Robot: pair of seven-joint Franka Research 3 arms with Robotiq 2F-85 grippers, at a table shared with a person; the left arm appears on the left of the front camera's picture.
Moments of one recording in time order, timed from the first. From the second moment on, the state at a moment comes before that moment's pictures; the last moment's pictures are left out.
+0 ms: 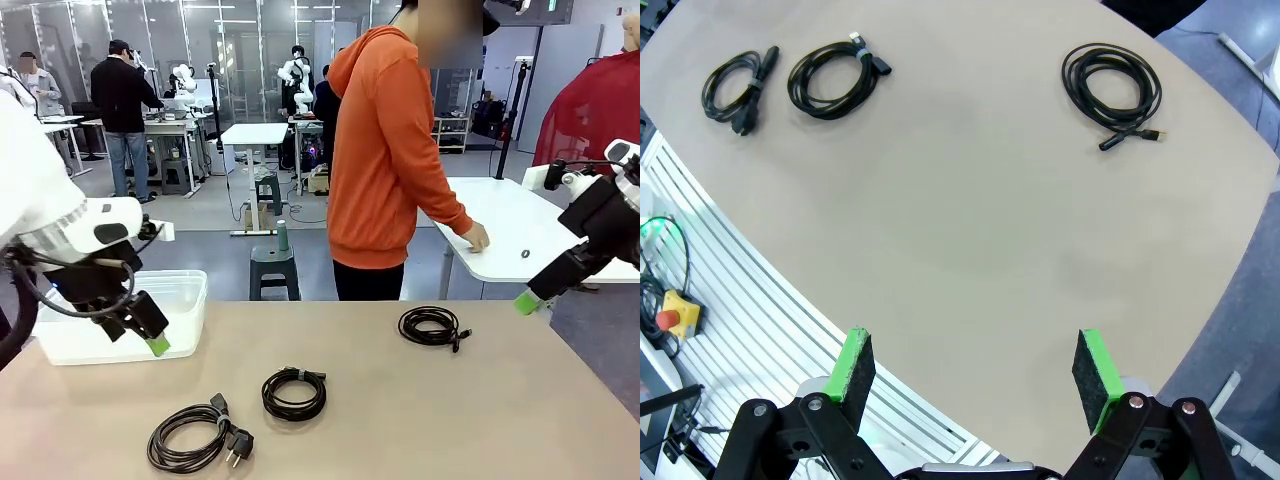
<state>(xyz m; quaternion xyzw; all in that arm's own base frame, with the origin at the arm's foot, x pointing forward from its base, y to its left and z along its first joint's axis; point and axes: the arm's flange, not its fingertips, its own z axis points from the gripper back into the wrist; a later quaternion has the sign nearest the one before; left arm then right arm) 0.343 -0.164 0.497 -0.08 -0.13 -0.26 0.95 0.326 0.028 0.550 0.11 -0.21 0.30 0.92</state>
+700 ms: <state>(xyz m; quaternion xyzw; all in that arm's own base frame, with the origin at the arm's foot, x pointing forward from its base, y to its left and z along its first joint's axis) 0.380 -0.226 0.455 -0.05 -0.09 -0.32 0.94 0.326 0.028 0.550 0.11 -0.22 0.30 0.92</state>
